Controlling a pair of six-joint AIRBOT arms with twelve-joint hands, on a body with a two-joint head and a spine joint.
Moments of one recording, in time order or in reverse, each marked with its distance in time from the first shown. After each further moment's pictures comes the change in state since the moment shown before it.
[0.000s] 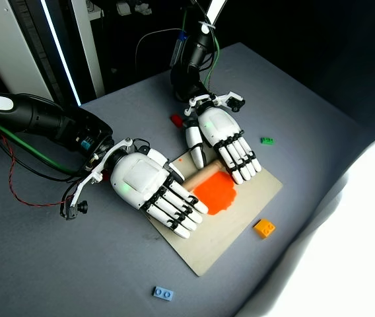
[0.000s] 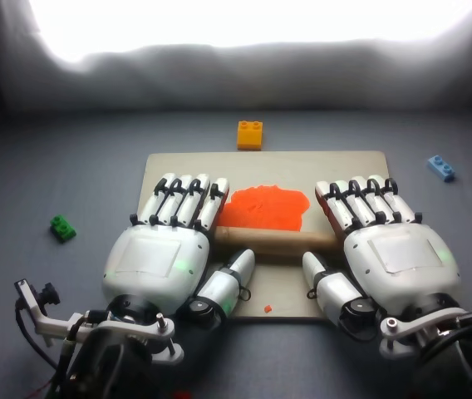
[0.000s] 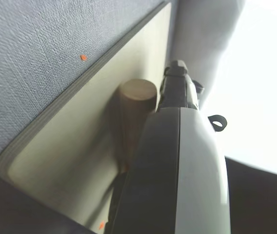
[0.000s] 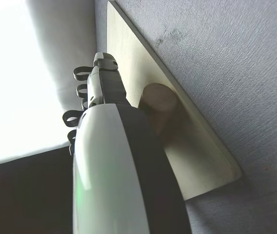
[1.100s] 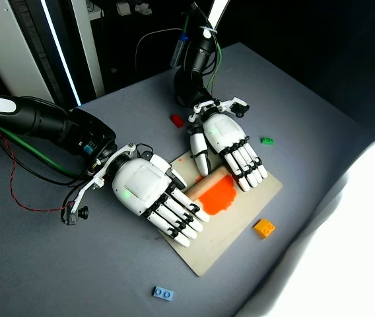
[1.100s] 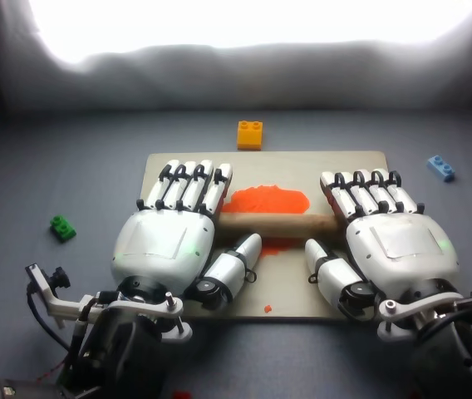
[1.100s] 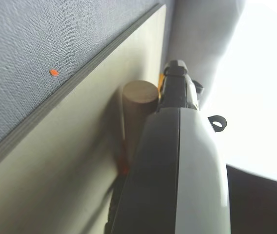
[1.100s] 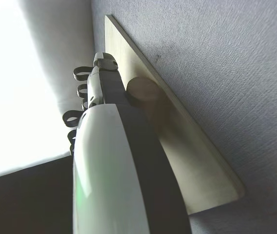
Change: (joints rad) left arm -0.037 -0.037 0.079 -0.014 0.033 -0.014; right arm 0.025 -0.005 0.039 0.044 -0.030 0.027
